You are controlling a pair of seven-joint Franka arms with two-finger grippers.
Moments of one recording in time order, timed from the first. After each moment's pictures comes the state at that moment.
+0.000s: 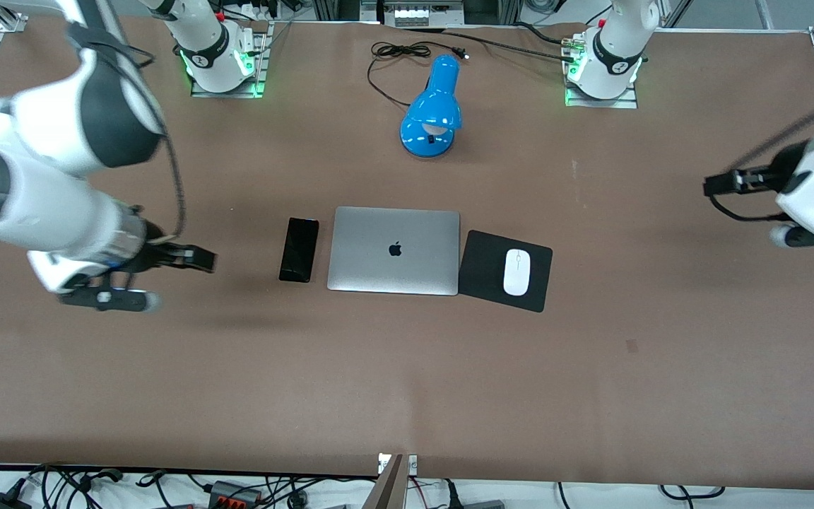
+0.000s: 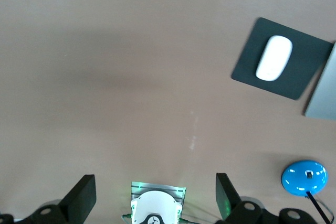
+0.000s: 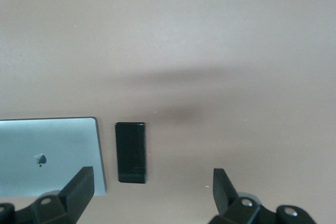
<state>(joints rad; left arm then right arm) 0.22 0.27 -0.35 -1.30 0.07 1.25 -0.19 0.01 0.46 0.24 -1.24 -0.05 1.63 0.32</state>
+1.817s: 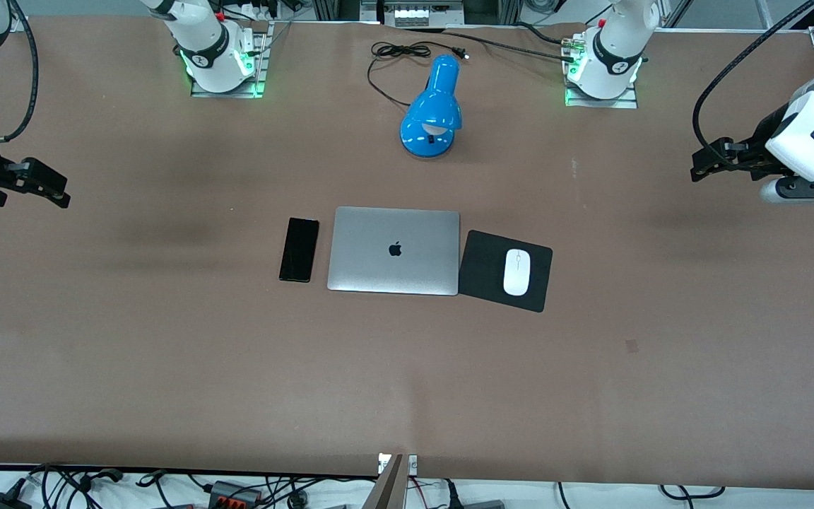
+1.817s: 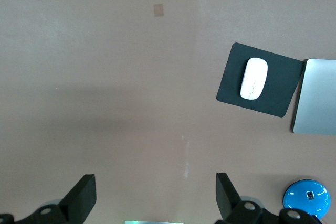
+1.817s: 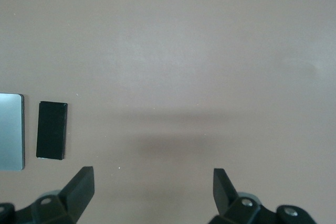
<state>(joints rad) 0.32 0.00 -0.38 -1.65 -0.02 1.54 -0.09 0.00 0.03 -0.03 -1.65 -0.05 1.74 -0.03</state>
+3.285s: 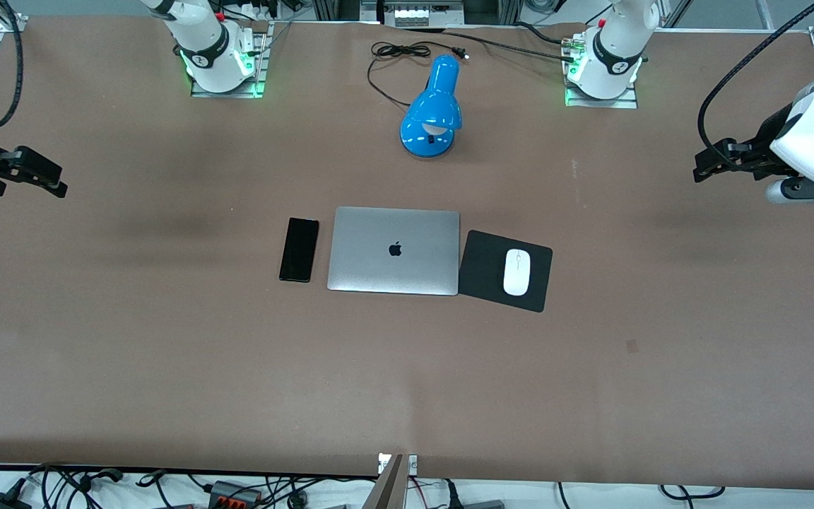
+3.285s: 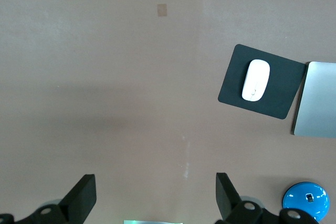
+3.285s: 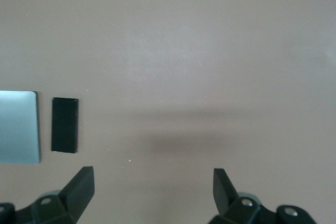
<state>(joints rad) 0.33 0.00 -0.37 -1.65 -0.02 1.54 -0.10 -0.03 0.02 -0.03 -1.64 0.02 1.70 -0.03</state>
